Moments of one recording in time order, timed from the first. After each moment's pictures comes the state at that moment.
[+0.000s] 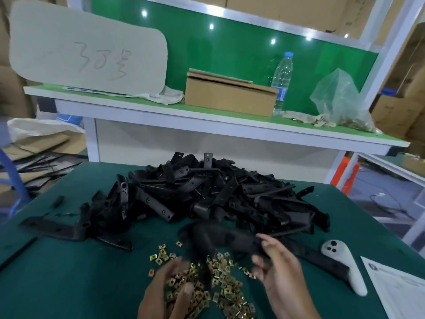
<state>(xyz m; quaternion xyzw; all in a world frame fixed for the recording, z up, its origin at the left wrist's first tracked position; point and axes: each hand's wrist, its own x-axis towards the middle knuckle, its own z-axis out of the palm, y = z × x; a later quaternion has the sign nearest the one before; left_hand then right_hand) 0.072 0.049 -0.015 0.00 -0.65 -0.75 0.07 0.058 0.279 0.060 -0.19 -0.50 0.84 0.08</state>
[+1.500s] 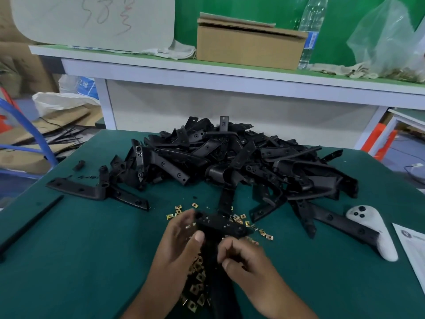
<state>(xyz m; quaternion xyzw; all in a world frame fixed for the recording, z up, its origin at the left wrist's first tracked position) 0.077 0.051 -0.007 -0.09 -0.66 -0.75 0.04 0.090 0.237 0.018 0.19 -0.81 0.56 -0.06</state>
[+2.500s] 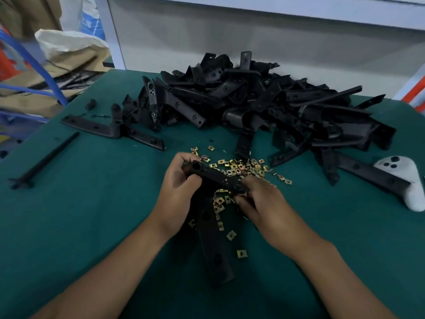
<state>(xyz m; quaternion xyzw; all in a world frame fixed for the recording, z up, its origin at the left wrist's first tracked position) 0.070 0.034 -0.010 -0.11 -0.57 -0.82 0.02 0.084 0.241 -0.005 0.20 -0.94 0.28 0.02</state>
